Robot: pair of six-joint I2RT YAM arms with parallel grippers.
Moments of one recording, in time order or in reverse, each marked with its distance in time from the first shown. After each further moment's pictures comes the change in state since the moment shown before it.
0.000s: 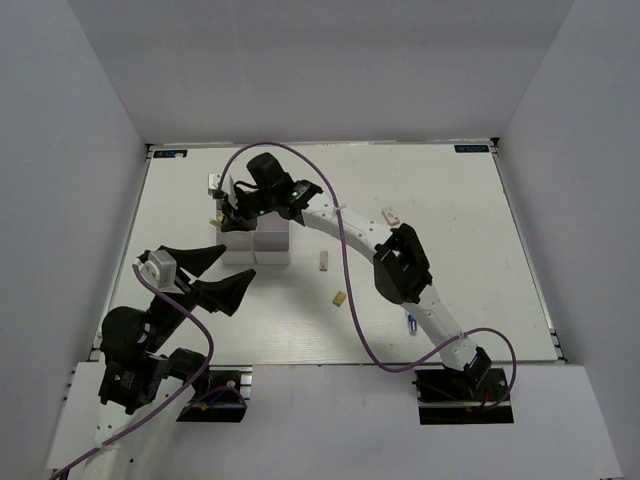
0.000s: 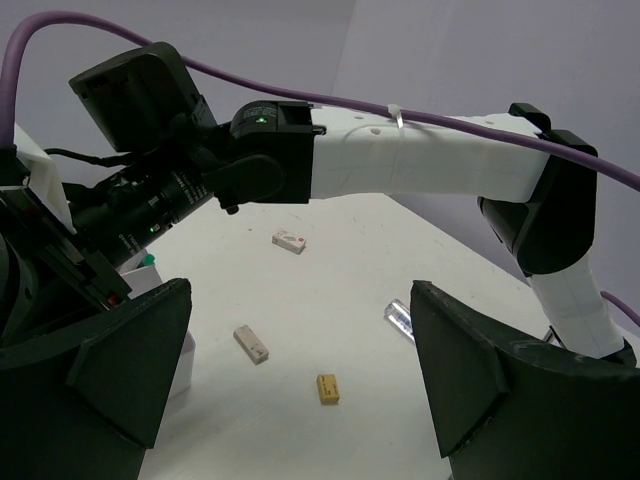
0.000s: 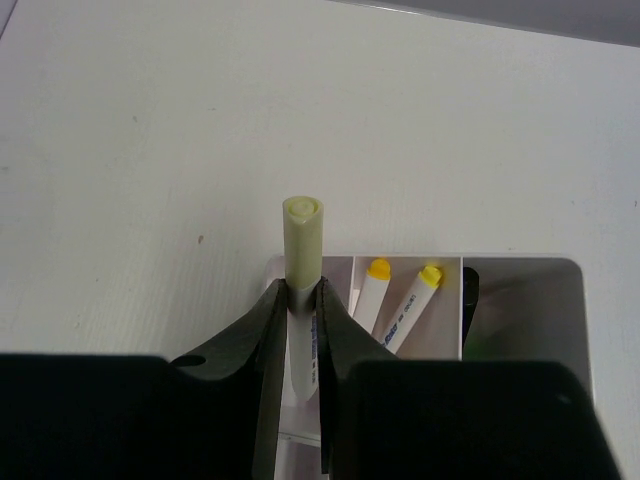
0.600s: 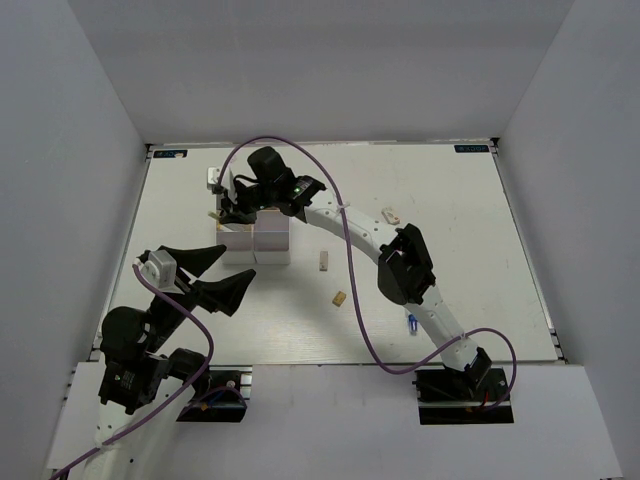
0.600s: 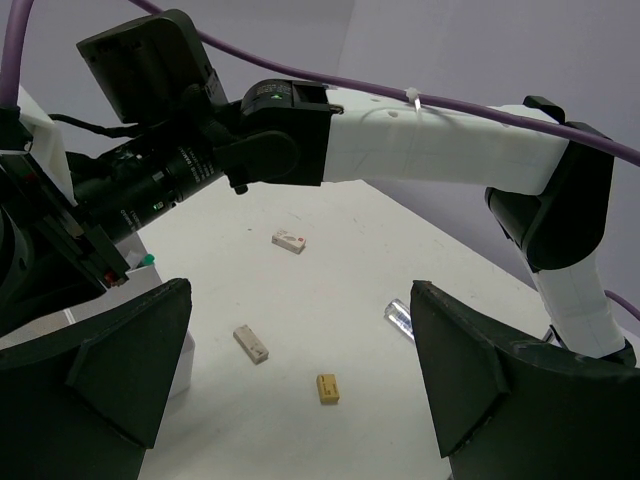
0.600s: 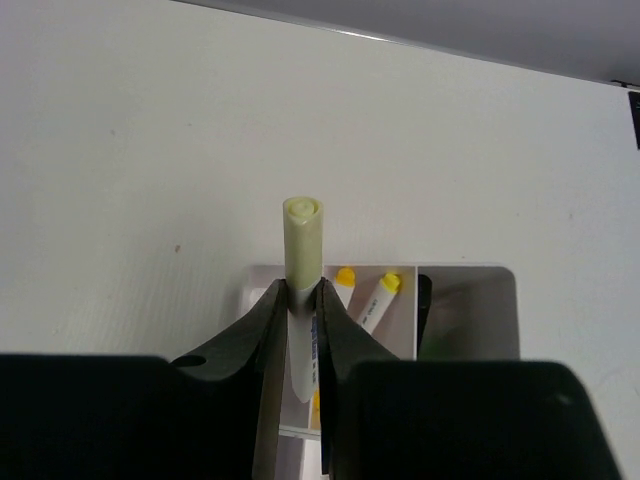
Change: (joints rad) left arm 0.000 0.000 0.000 0.000 0.002 0.000; right arm -0.003 -0.035 0.017 -0.012 0.021 -0.026
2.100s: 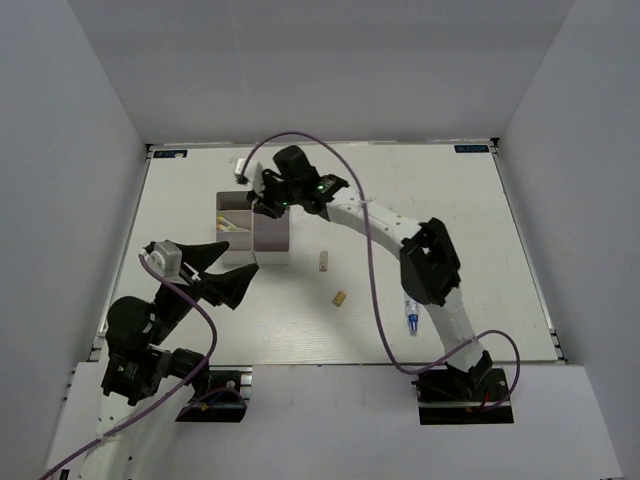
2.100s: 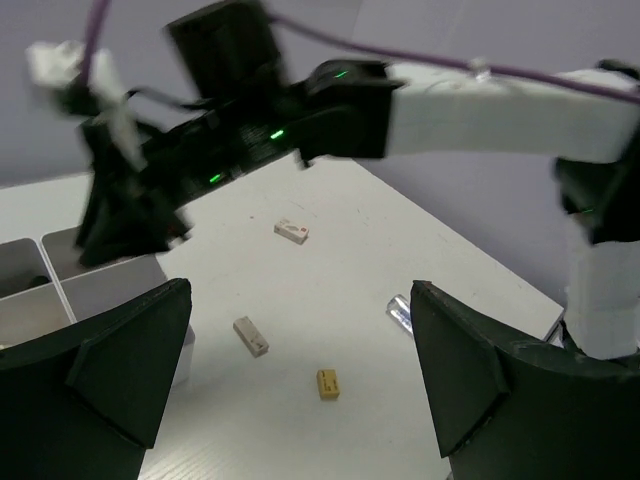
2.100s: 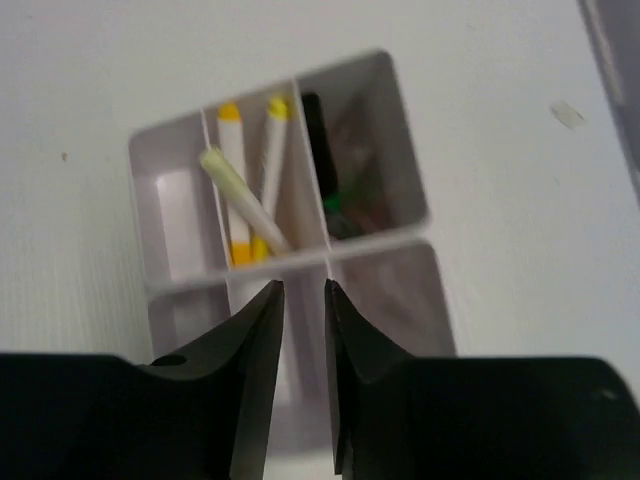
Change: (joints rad) left arm 0.000 0.038 -0.001 0.012 -0.007 -0.010; right arm -0.056 -0.134 -0.245 0.045 0.248 0.013
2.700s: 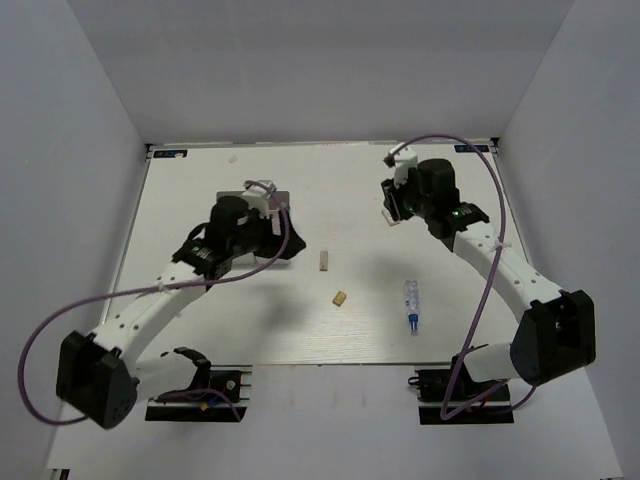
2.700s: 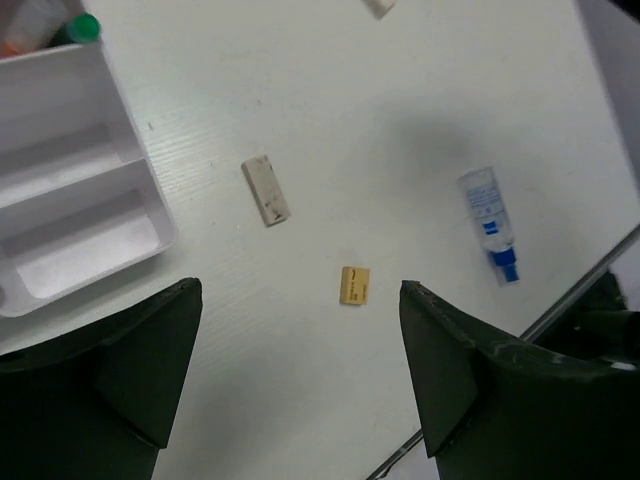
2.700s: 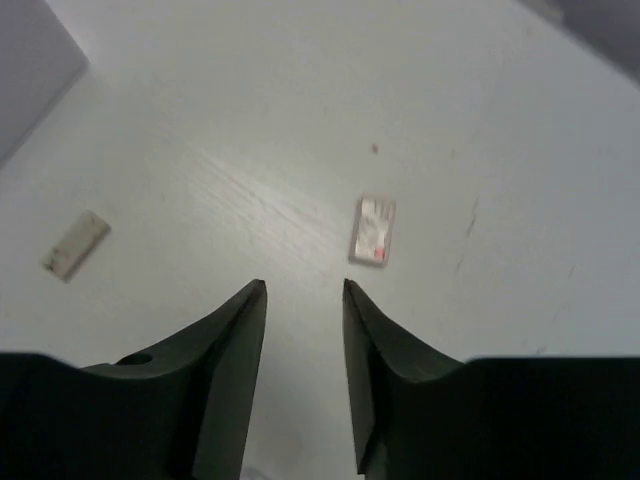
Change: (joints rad) left arm -0.157 0.916 0.252 -0.090 -0.111 -0.046; right arm -0.444 -0.879 -0.937 0.090 0.312 0.238
